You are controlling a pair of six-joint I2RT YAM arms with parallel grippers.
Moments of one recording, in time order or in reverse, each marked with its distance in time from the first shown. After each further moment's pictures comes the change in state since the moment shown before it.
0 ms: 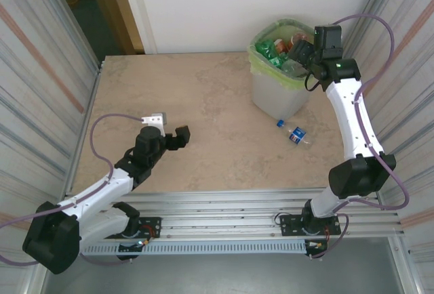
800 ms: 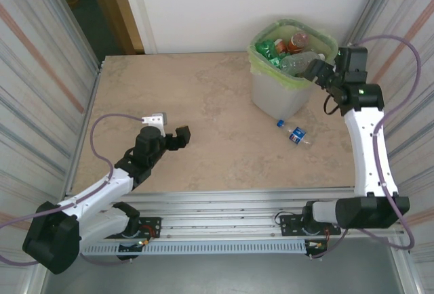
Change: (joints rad) left arm 0.000 0.000 0.000 0.000 0.011 0.000; right arm -0.128 -0.302 -0.260 -0.095 -0.073 -0.104
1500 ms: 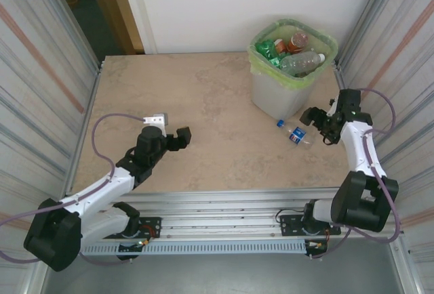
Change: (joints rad) left arm 0.000 0.024 0.000 0.003 0.007 0.000; right arm -0.225 0.043 -0.516 0.131 -0.373 -0.116
